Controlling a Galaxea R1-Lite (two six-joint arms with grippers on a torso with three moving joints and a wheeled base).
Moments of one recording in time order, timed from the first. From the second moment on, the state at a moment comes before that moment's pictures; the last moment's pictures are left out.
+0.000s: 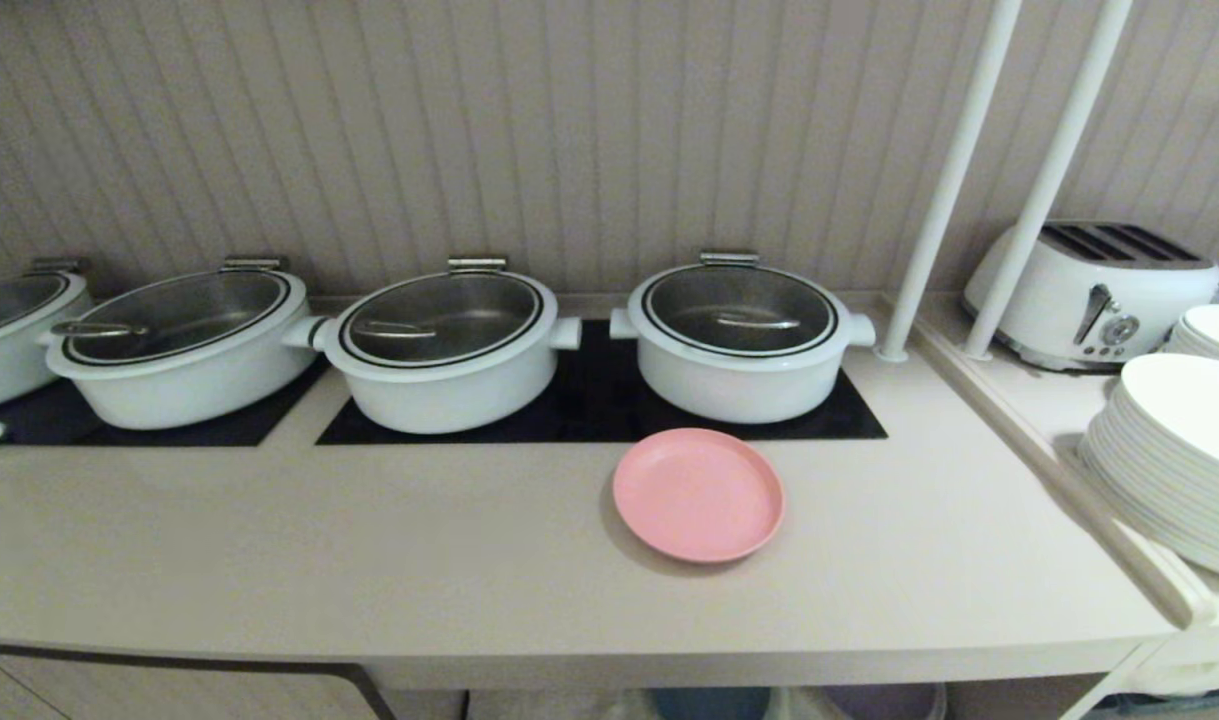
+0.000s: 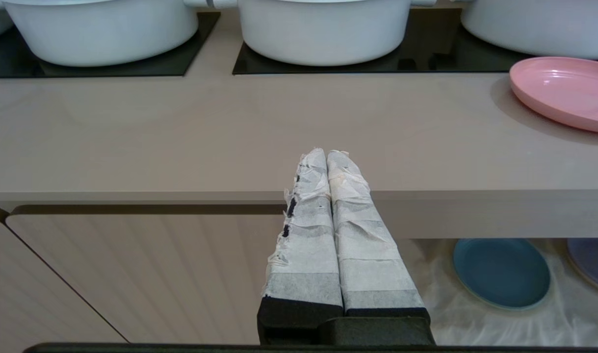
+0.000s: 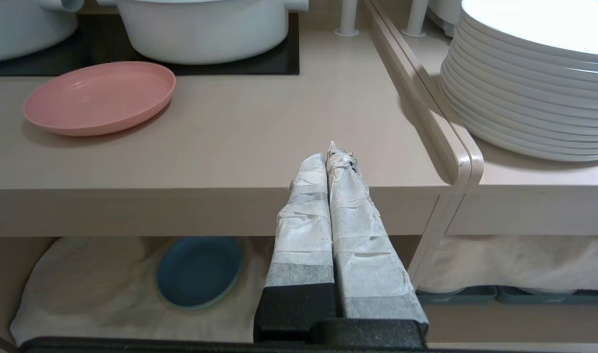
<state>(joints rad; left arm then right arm) 0.00 0.00 0.00 0.00 0.00 0.00 0.00 0.00 0.00 0.01 -0.02 0.00</state>
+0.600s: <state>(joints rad) 0.00 0.00 0.00 0.00 0.00 0.00 0.00 0.01 -0.05 0.09 -0.01 0.00</state>
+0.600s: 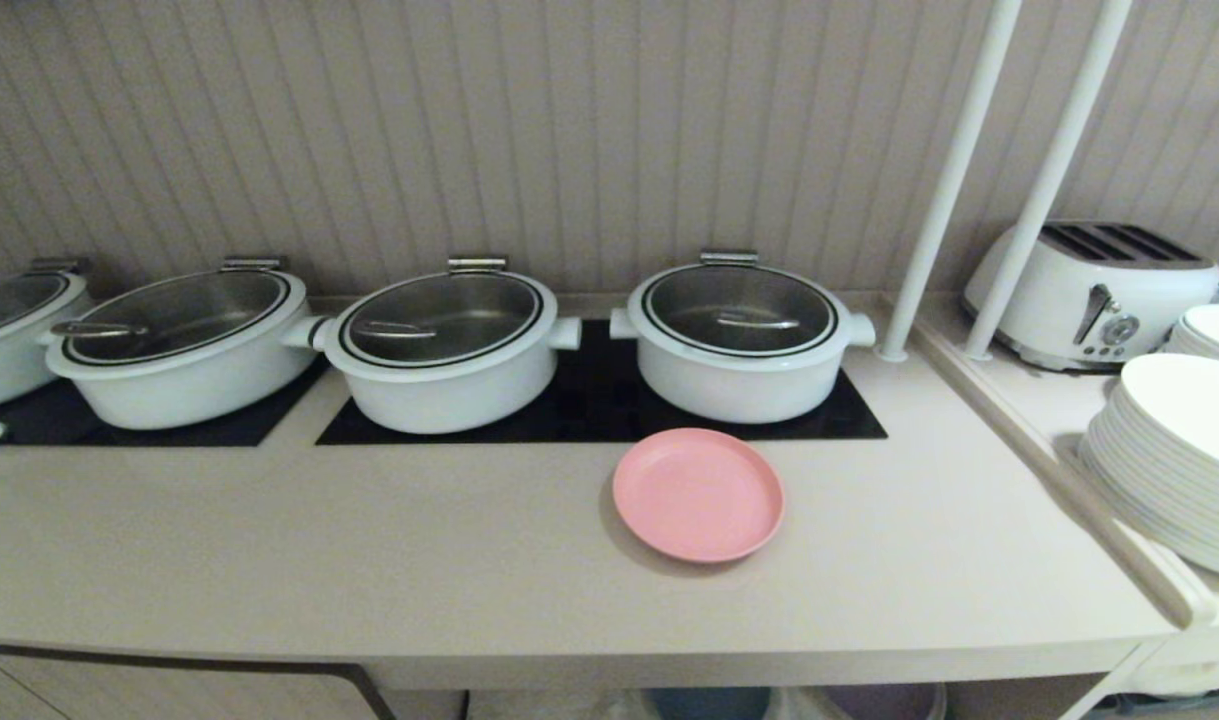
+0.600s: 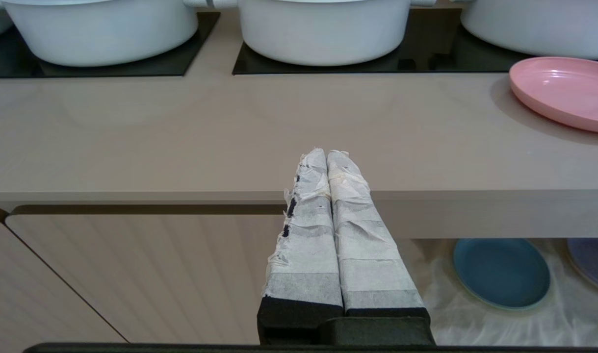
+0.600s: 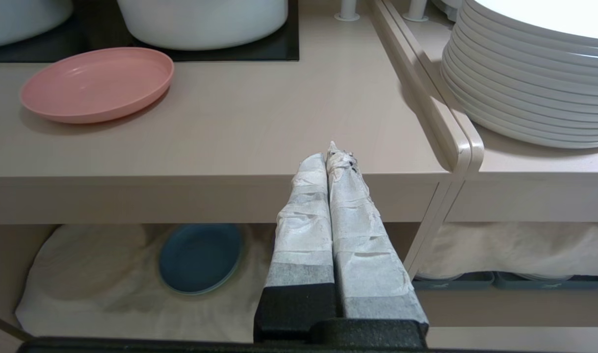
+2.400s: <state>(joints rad) 0.00 0.00 0.00 0.00 0.00 0.00 0.15 1.17 -0.88 0.44 0.27 -0.20</state>
